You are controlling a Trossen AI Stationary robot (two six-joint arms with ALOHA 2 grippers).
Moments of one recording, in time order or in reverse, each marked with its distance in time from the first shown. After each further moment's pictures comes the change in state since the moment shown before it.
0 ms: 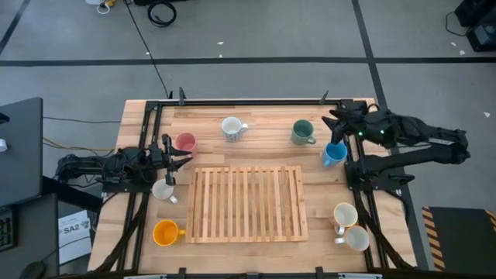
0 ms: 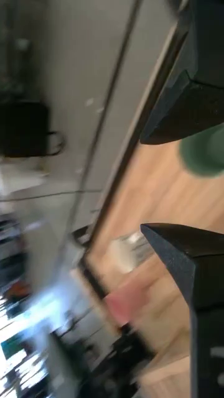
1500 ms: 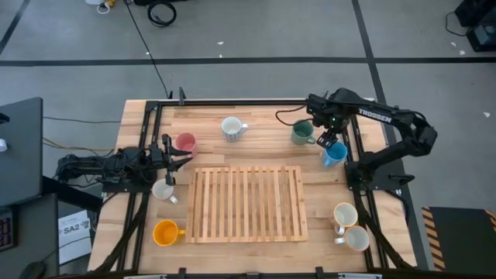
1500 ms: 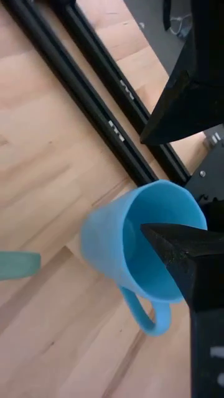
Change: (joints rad) left arm 0.000 0.000 0.000 0.000 0.000 -0.001; right arm -0.600 0.745 0.161 -0.673 -0.486 -0.474
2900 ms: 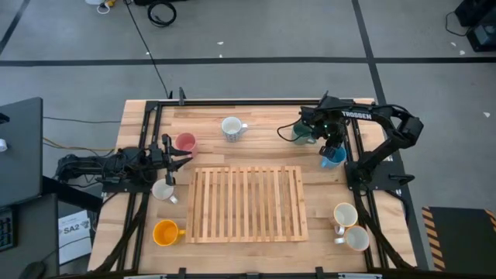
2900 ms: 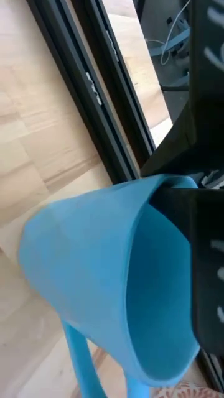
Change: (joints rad) left arm 0.000 0.000 0.000 0.000 0.000 0.000; right arm 0.000 0.162 -0.121 0.011 -0.020 -0.074
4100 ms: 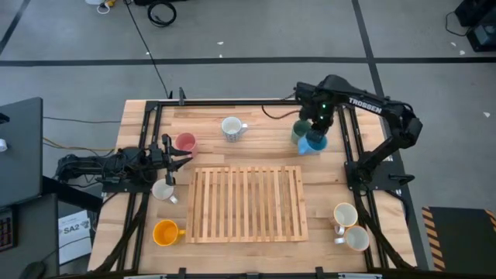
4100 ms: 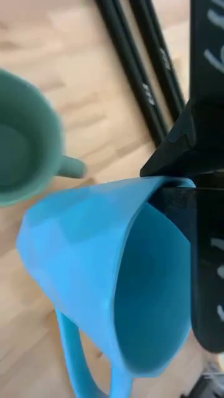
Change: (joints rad) left arm 0.000 0.000 0.000 0.000 0.000 0.000; right arm 0.052 0.001 0.463 -0.141 -0.205 -0.019
